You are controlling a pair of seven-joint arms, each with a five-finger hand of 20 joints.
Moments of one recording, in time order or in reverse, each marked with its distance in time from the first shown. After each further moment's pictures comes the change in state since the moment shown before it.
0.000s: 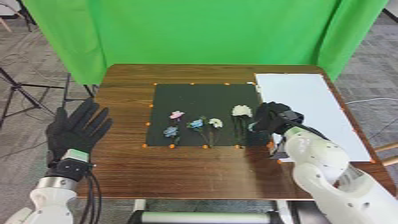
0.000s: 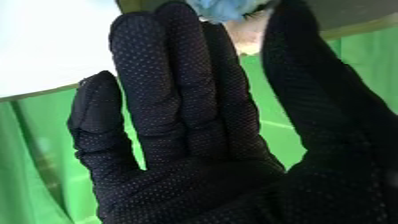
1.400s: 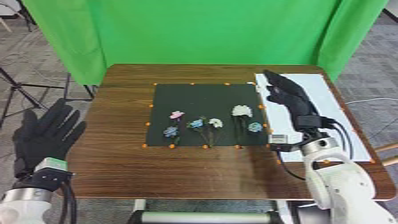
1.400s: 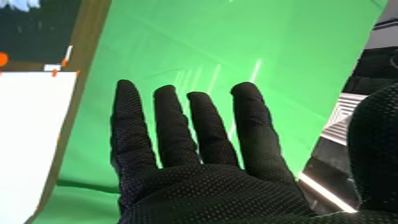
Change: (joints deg) left arm 9.5 -1.2 -10.0 -4.4 5.5 1.5 0.9; right arm -14.8 -13.7 18.7 -1.8 42.8 18.6 -30.3
